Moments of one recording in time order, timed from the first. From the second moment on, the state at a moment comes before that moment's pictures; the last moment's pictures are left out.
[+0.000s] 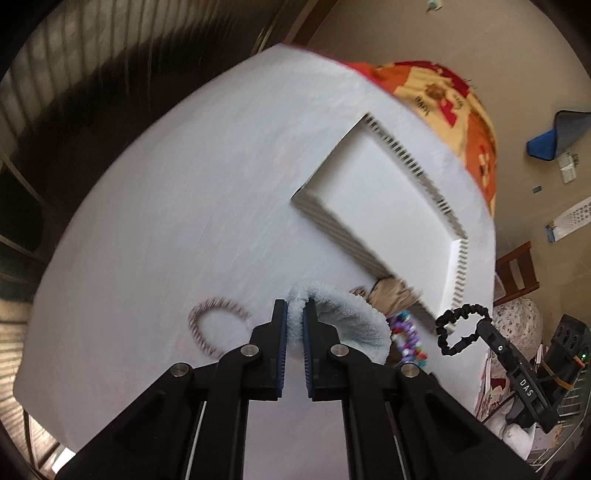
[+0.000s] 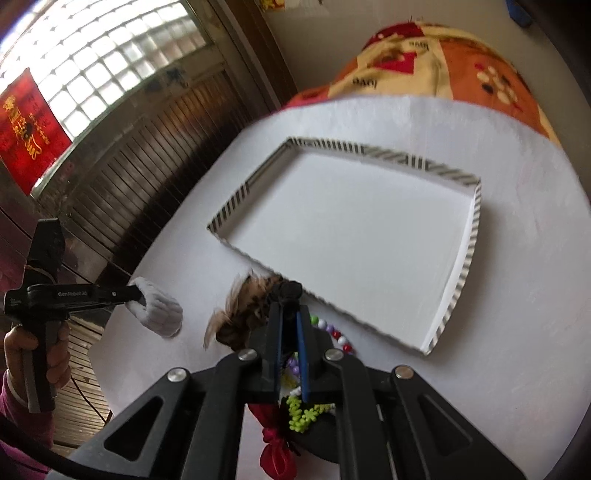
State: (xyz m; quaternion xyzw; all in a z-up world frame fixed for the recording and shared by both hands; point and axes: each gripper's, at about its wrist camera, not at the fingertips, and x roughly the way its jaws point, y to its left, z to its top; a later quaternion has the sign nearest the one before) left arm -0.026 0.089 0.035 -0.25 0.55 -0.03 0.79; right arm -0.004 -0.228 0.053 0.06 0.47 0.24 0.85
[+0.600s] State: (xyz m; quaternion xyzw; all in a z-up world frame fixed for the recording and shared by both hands) left arm 0.099 0.035 0.037 -0.20 0.53 -0.04 0.82; right arm 0.066 -0.257 0.014 0.10 0.51 0.14 0.84
